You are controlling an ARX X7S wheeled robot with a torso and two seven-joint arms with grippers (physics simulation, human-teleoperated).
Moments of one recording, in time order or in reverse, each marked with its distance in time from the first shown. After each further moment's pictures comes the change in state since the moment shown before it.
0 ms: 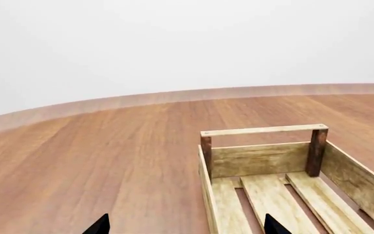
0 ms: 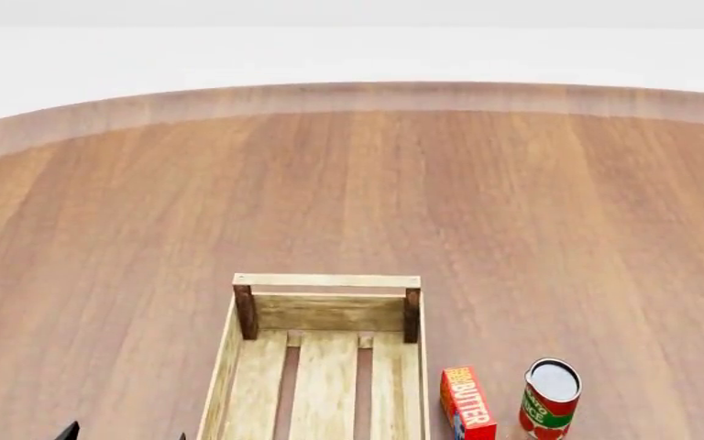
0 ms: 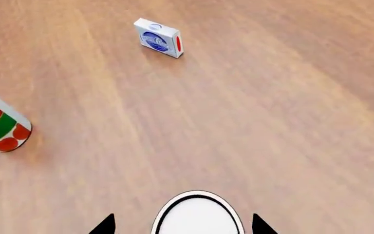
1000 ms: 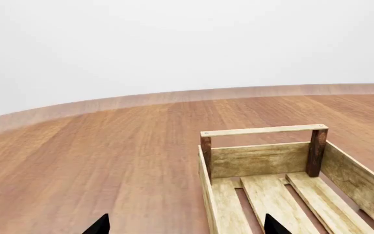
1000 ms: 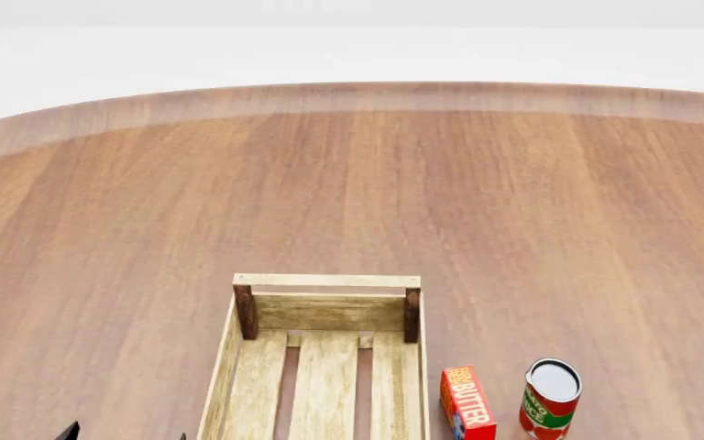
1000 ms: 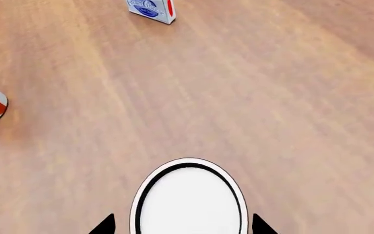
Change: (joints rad) left arm -0.006 -0.016 0.024 -0.004 -0.015 0.008 -0.021; right arm 0.003 -0.028 -0.059 0.131 -0.054 -0.096 -0.039
